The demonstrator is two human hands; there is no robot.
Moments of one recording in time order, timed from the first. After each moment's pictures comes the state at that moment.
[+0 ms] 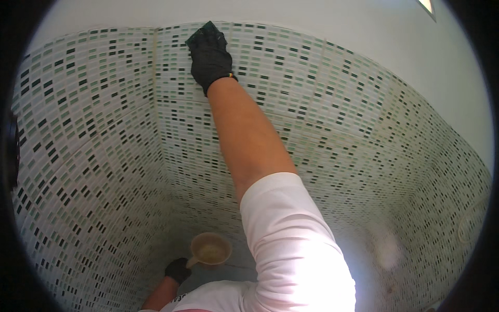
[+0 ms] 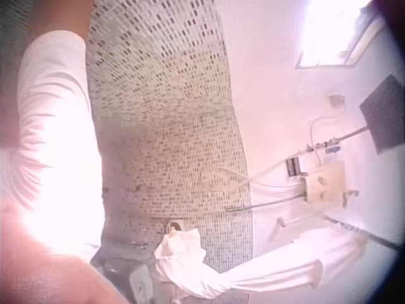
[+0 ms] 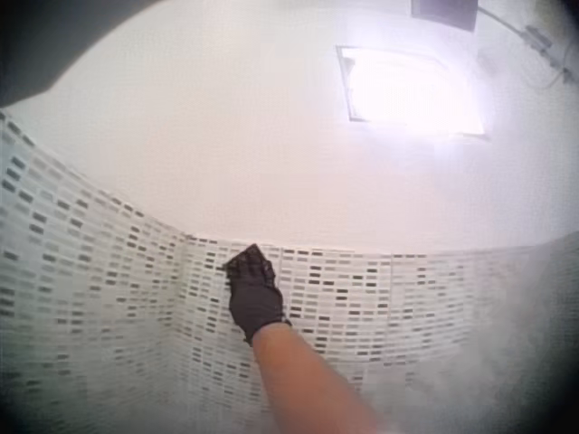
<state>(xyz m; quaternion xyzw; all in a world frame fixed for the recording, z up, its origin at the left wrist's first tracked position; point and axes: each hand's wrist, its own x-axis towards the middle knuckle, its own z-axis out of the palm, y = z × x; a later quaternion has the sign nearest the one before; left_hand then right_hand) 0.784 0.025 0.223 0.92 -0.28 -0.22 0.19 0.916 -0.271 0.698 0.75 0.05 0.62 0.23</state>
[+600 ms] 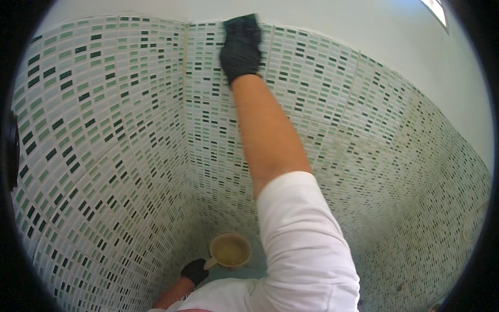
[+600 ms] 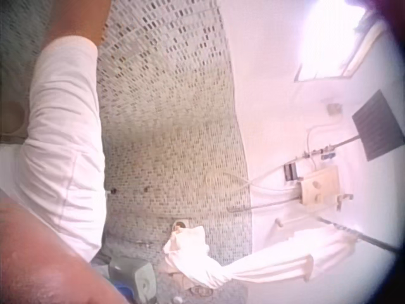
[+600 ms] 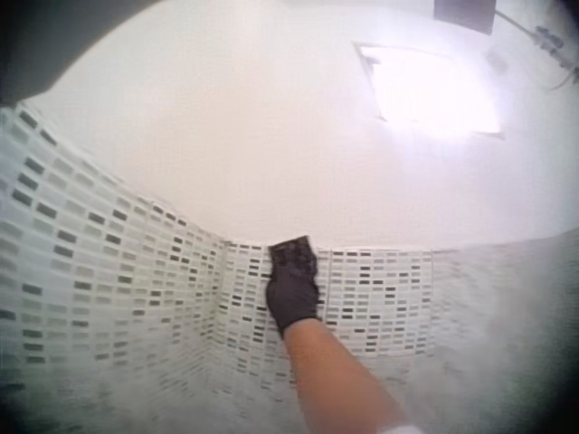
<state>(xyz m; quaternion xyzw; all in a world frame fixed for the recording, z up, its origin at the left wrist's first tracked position) 0.815 0.056 0.209 0.89 -0.30 -0.26 0.21 0.970 -0.250 0.717 0.69 -0.03 0.70 0.18</state>
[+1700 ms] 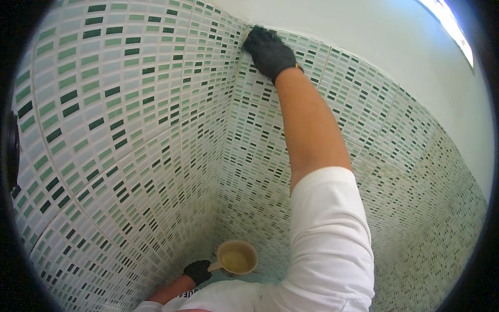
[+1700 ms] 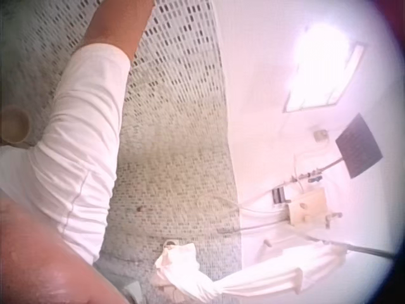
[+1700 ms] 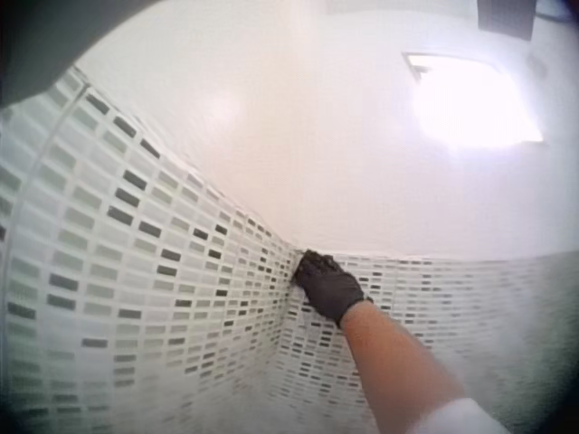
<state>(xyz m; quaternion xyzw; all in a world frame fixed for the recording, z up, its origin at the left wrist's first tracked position) 0.809 0.084 0.194 0.88 -0.32 -0.27 0.22 0.967 -0.208 0.738 0.81 0.12 0.45 0.36</state>
